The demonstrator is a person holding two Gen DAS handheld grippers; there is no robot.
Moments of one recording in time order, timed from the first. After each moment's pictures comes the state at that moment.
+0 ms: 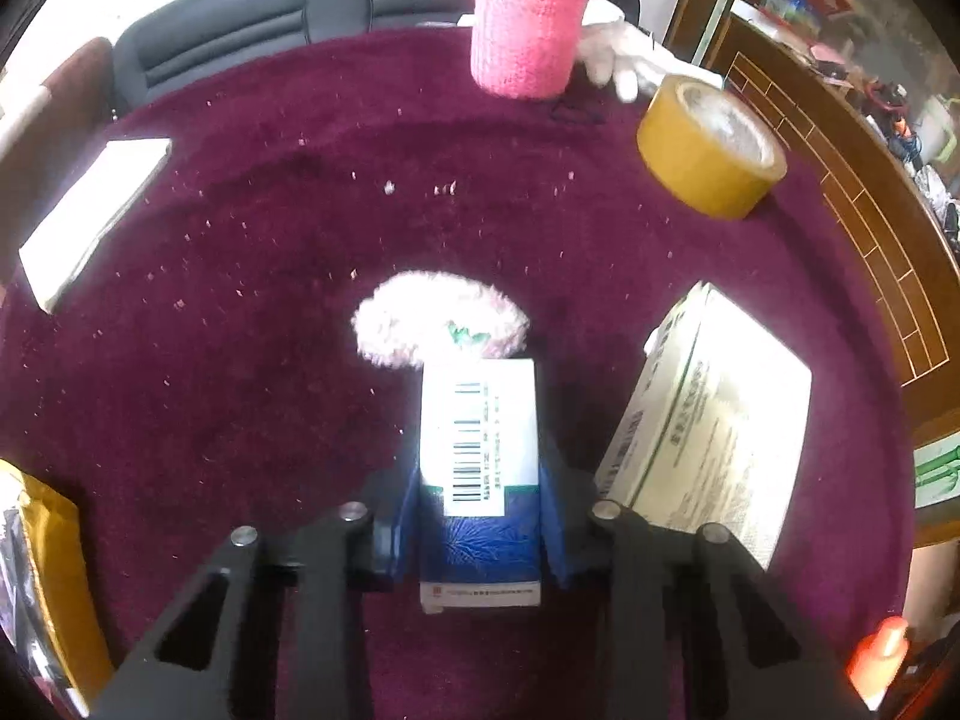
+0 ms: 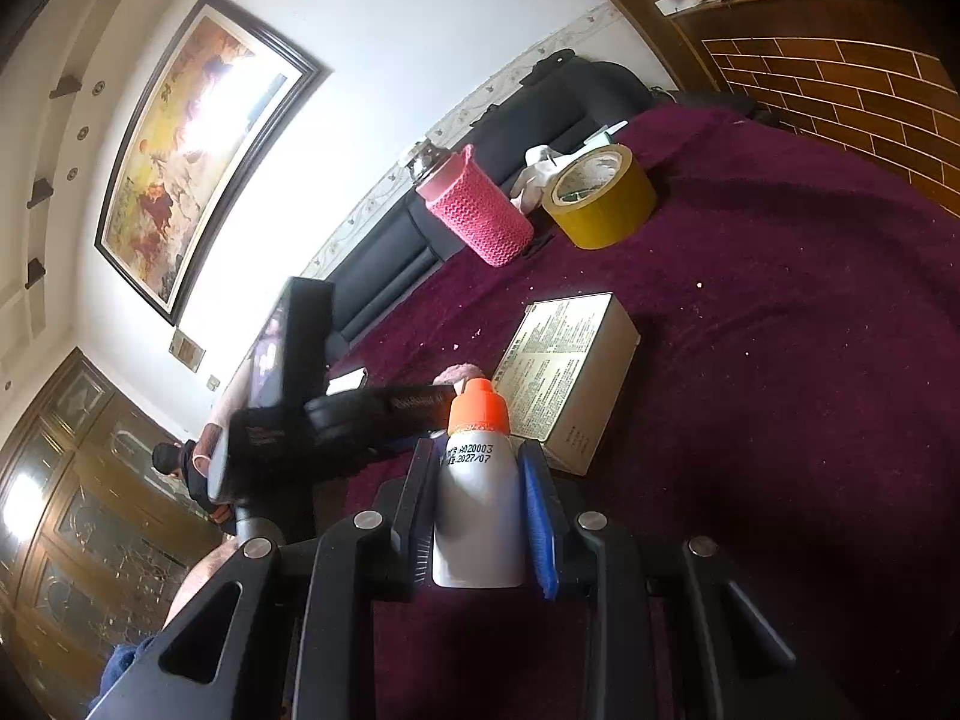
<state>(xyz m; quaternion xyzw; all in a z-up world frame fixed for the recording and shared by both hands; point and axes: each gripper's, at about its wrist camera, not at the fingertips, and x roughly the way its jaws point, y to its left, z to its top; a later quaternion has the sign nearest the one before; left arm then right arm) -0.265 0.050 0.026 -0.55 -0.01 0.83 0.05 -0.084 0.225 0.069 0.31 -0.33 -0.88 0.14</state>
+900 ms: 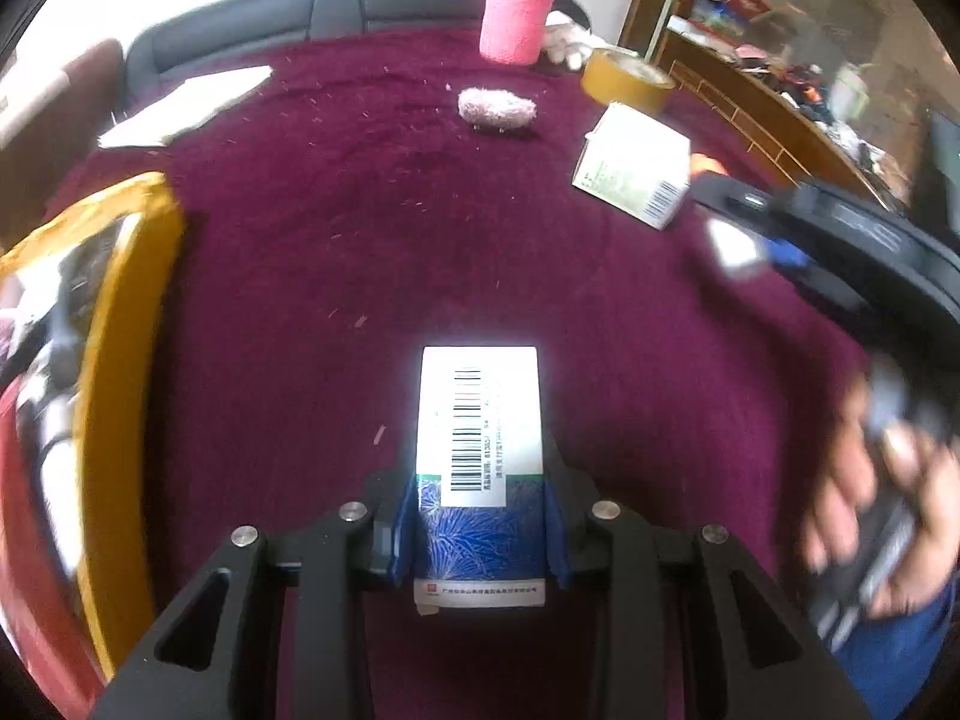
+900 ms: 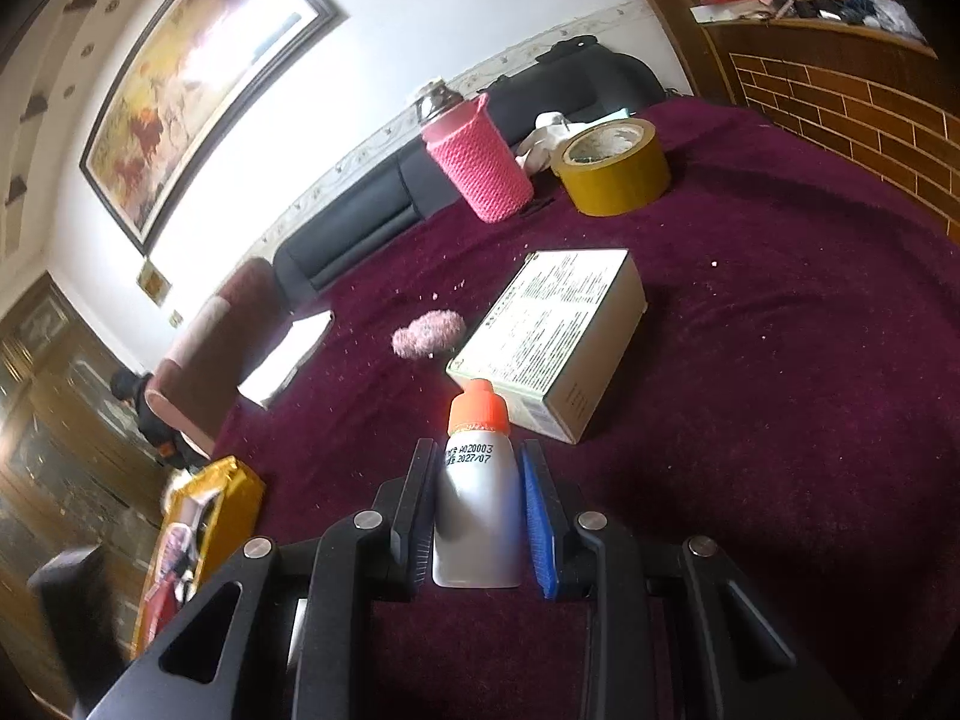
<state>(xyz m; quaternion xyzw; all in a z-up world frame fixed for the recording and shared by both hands) -0.040 -0.028 0.031 -0.49 -0.01 0.86 0.10 -0.094 0.191 0.052 0.35 -0.24 -0.90 0.13</state>
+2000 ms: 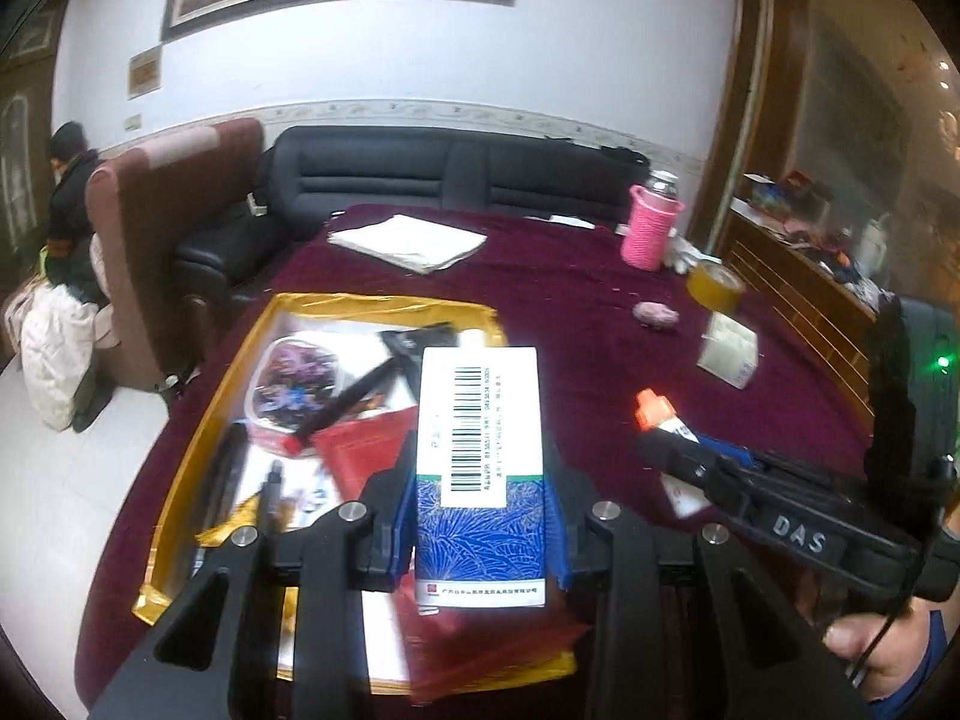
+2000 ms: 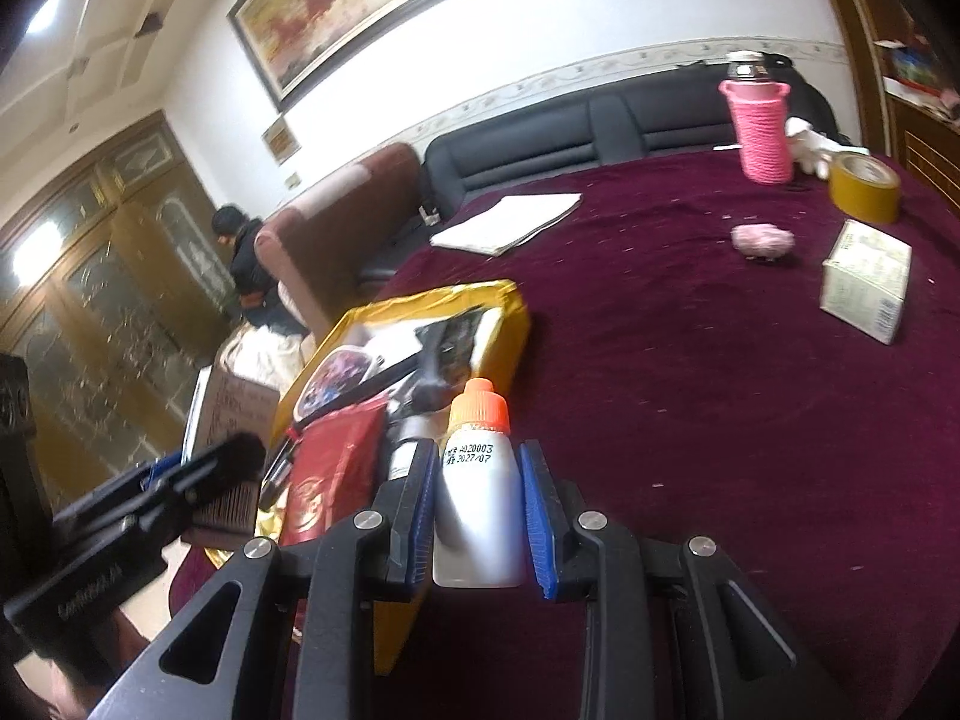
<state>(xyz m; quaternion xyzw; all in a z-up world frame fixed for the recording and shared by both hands) 0.066 -0.218 0.115 -0.31 -0.07 0.95 0.01 0.006 -0.023 0.085 0.36 -0.10 -0.88 0.28</state>
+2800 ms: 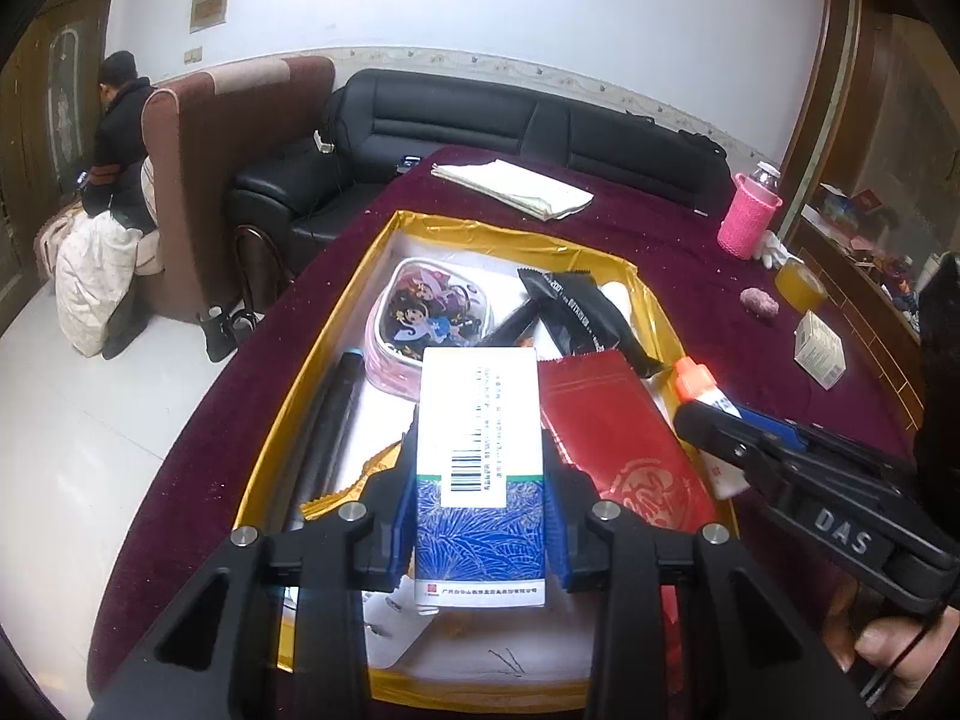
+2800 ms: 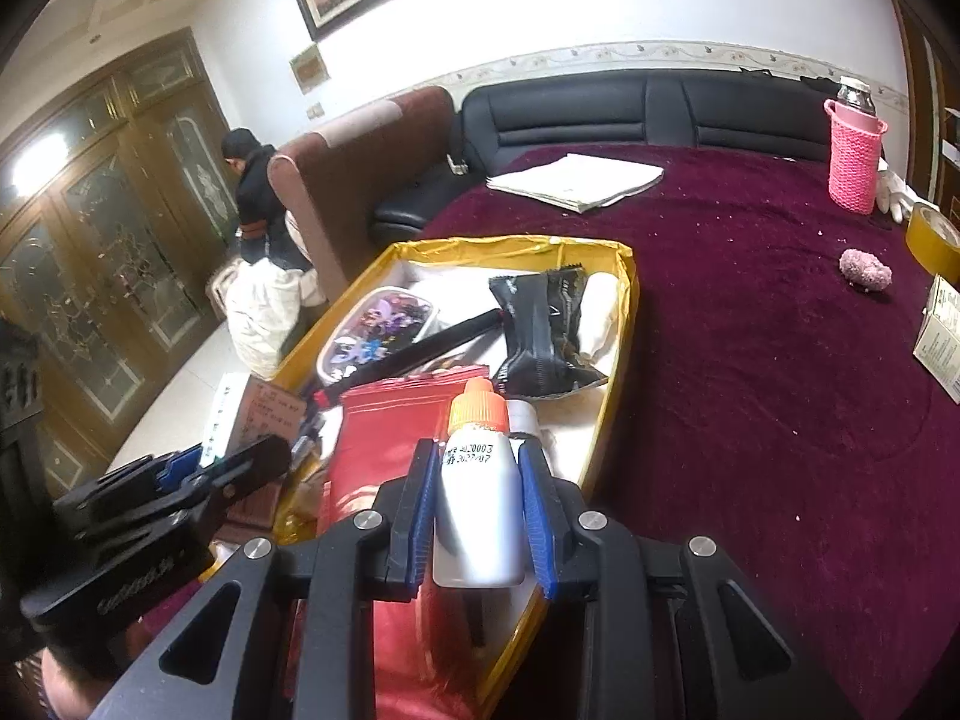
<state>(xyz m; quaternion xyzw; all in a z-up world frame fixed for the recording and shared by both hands) 0.057 -0.295 0.065 -0.36 -0.11 0.92 -0.05 -0.008 -0.125 0.064 0.39 -0.02 -0.87 0.29</state>
